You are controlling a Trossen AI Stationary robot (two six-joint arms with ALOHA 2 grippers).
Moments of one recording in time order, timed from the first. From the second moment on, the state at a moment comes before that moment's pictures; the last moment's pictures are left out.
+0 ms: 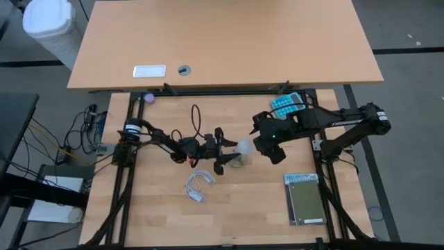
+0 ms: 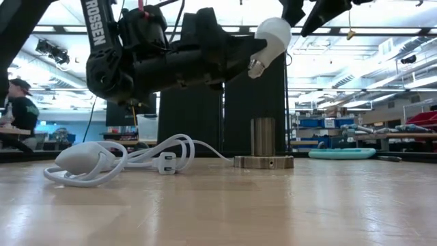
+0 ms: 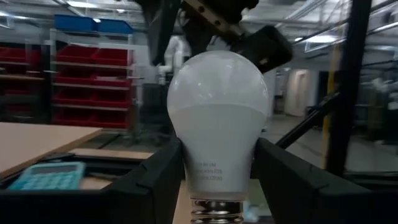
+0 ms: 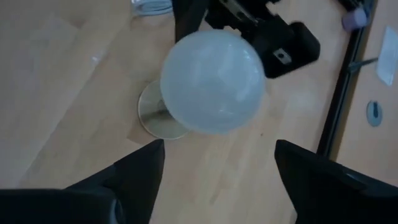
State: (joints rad) left arm -0.01 2.04 0.78 1.56 -0.01 -0.08; right arm 0.11 1.36 1.37 -0.97 0.22 -0.52
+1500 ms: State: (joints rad) left arm 0.05 2.04 0.83 1.45 0.20 -0.22; right arm 0.09 1.54 1.37 -0.82 0.05 -0.70
